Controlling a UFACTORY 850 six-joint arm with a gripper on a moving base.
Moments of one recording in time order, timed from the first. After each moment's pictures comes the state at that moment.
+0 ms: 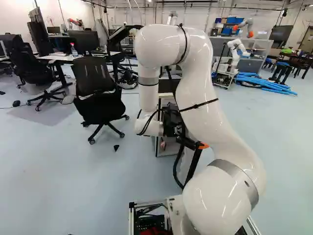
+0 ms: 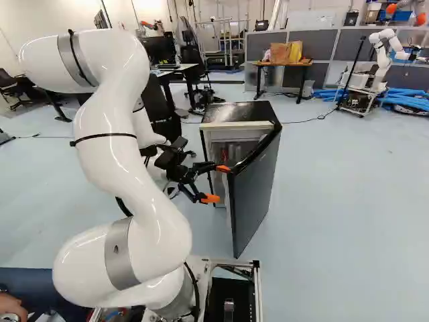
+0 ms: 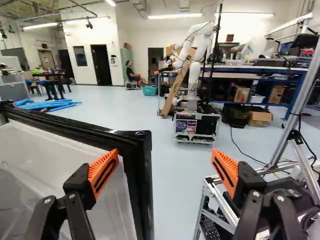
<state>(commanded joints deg) 23.5 -40.6 -41.4 127.7 87.2 0.0</state>
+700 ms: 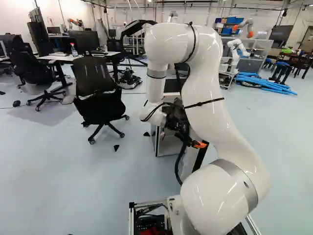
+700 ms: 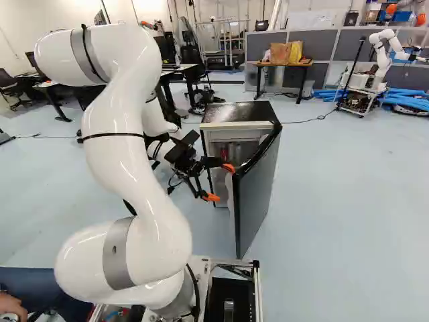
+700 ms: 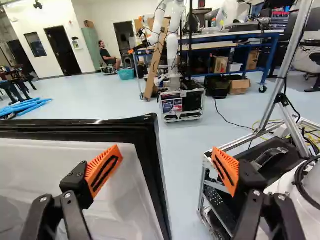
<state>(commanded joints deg) 16.7 -39.8 -48.0 129.8 82.6 0.0</state>
